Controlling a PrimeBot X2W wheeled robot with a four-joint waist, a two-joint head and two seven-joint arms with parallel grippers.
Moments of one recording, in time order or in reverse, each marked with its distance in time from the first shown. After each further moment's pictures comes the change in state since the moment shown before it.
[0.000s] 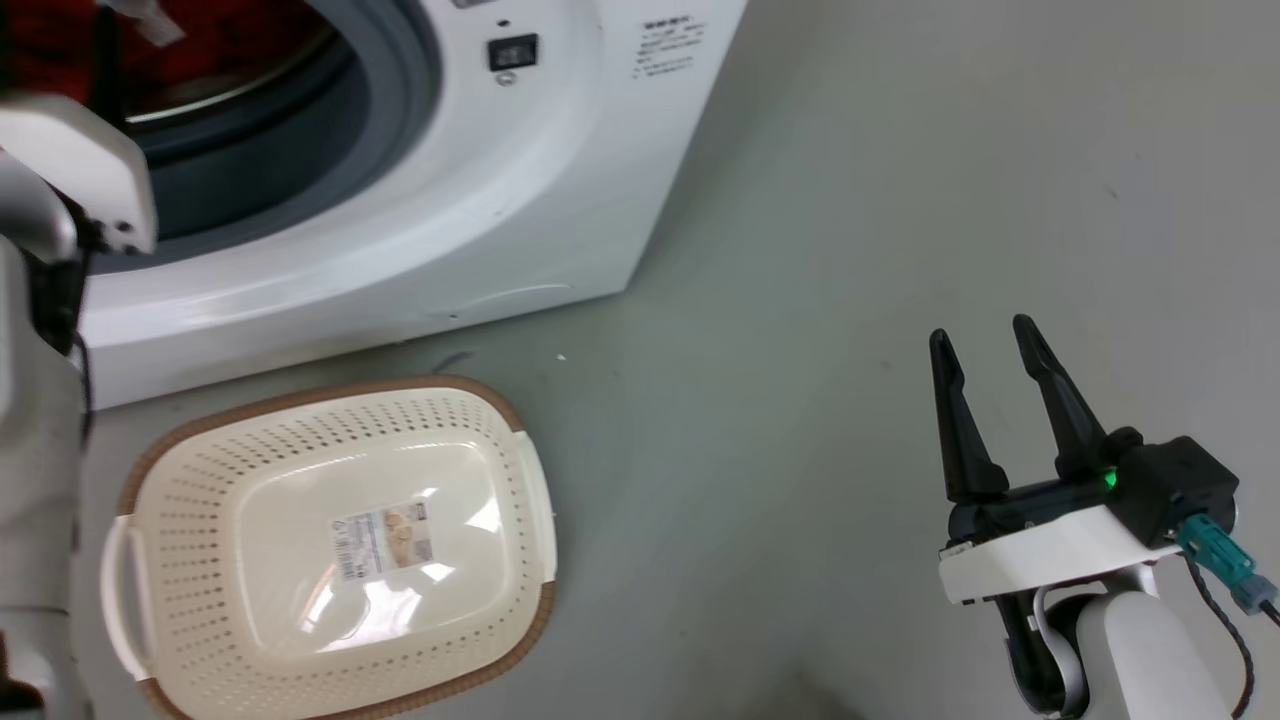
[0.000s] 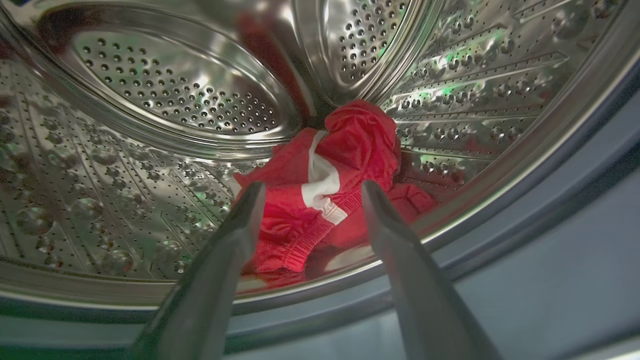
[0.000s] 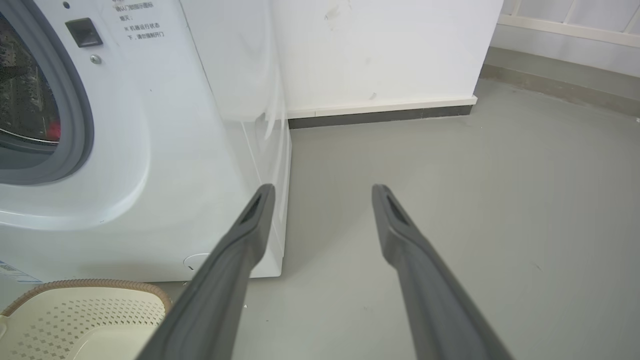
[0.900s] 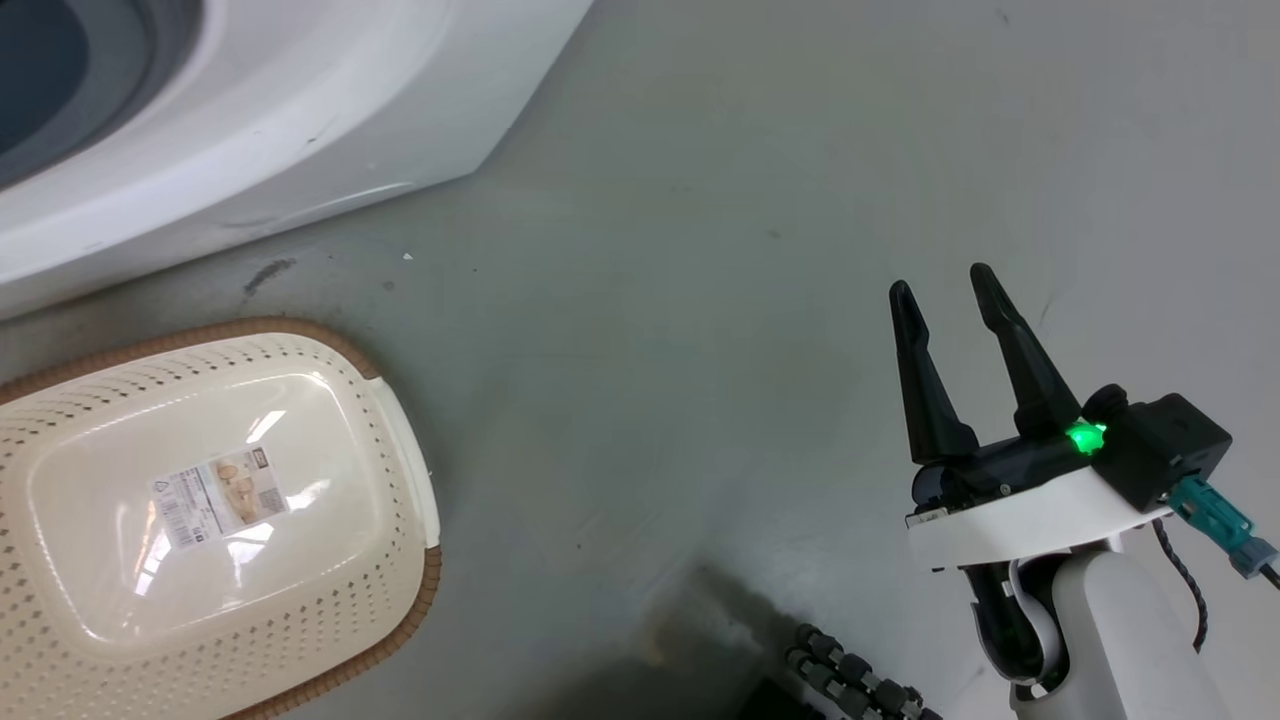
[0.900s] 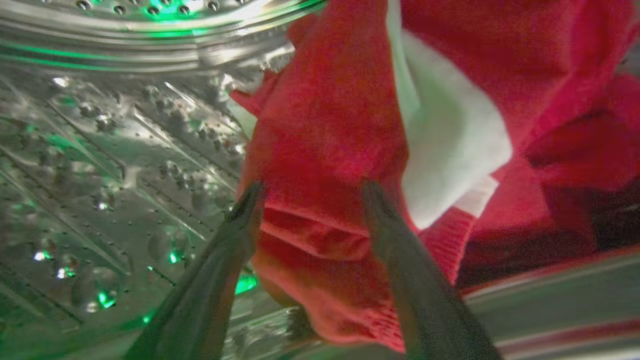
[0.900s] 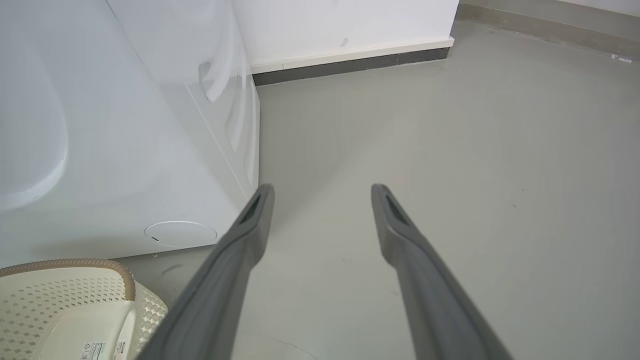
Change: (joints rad) left arm -0.442 0.404 -0.339 0.164 -0.114 -0.029 0.436; right arm -0.078 0.000 0.083 -0.007 0.123 0.000 -0.007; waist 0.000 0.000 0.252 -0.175
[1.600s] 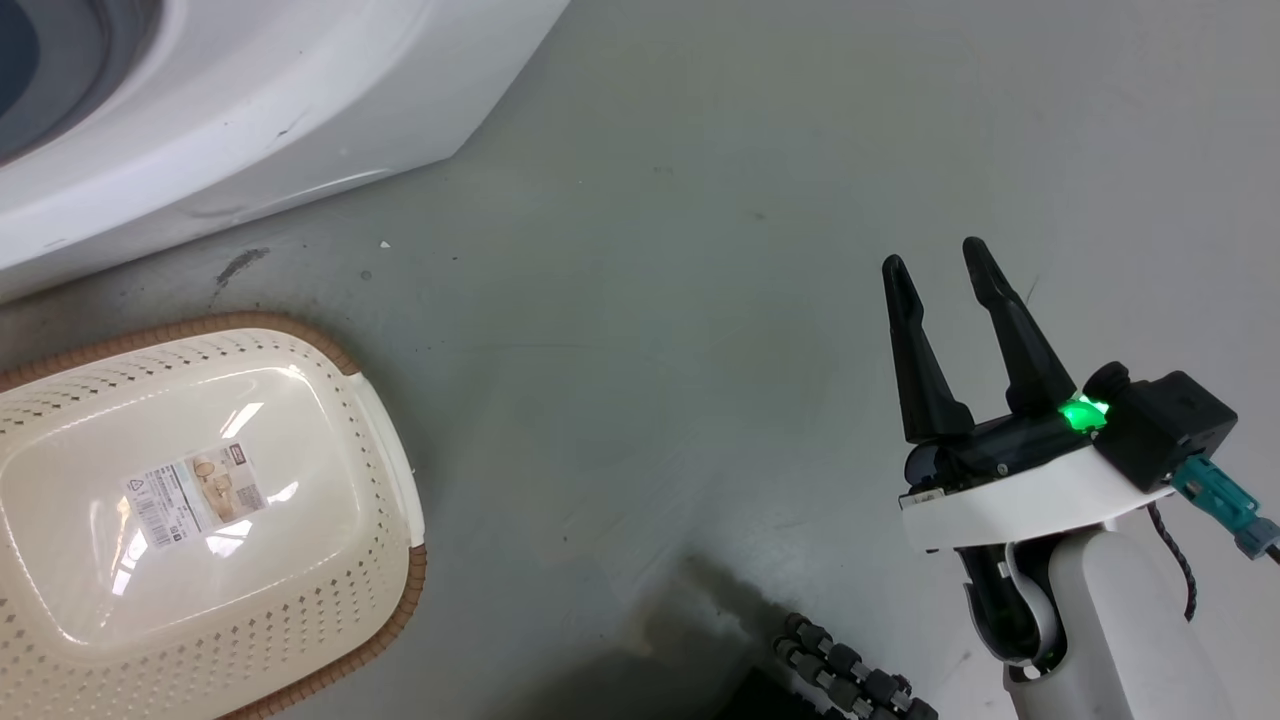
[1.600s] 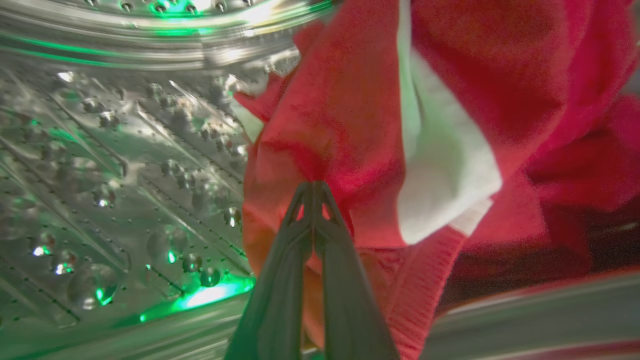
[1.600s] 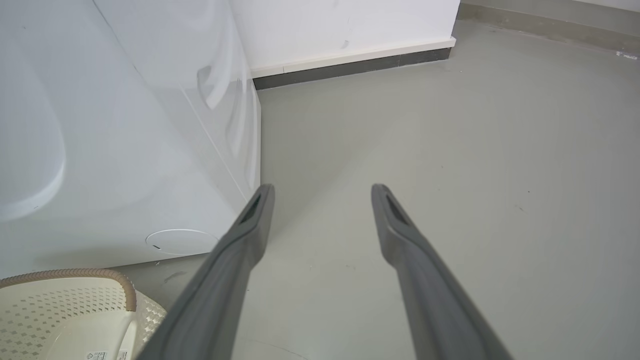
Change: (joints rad) left arm 0.051 0.097 -0.007 -0.204 -0.100 0.075 0.146; right arm -0.036 0.000 0.022 -0.004 0.042 0.000 0.000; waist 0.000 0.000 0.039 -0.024
